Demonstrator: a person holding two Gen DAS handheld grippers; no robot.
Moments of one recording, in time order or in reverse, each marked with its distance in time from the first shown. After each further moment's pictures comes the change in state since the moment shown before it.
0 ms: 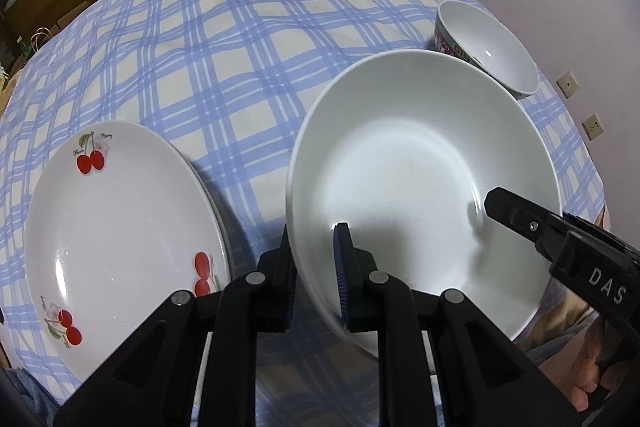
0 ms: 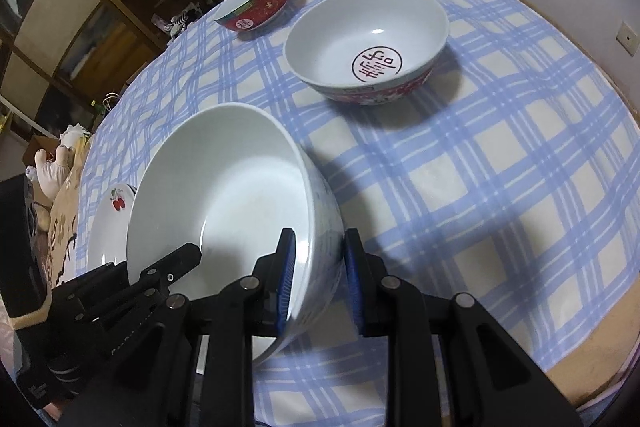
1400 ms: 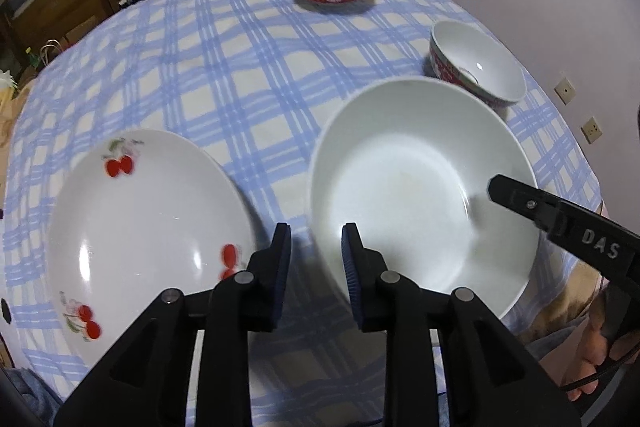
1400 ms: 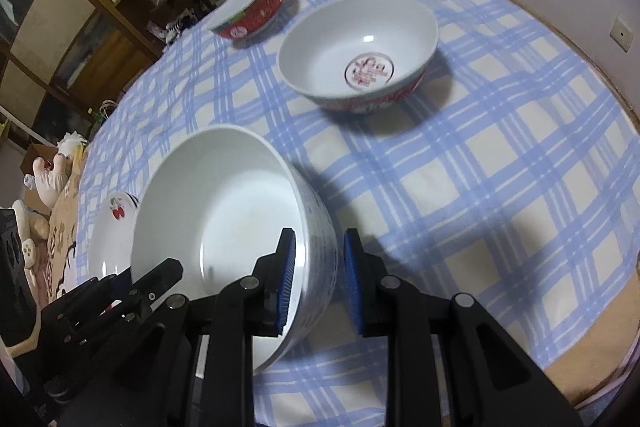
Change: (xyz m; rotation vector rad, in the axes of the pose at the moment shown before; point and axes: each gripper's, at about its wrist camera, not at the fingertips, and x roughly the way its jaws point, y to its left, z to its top) left arm -0.028 0.007 -0.009 0.008 -0.076 0.019; right arm -0.015 -0.002 0.002 0.007 -0.051 -0.005
